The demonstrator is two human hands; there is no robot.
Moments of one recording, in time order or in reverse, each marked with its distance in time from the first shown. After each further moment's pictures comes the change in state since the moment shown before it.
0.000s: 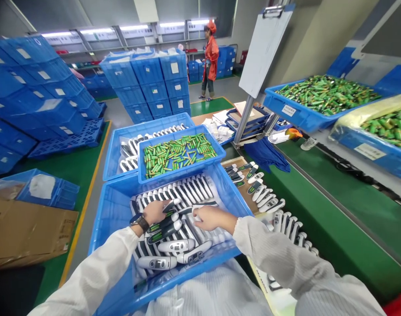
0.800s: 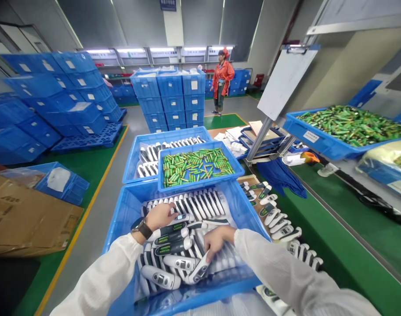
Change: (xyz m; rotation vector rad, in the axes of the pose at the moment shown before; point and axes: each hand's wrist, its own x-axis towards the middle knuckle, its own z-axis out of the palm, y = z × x) left_hand -0.014 -0.005 -0.041 -0.120 0.094 0.013; right_hand 0.050 0.022 0.028 0.075 -0.932 0.034
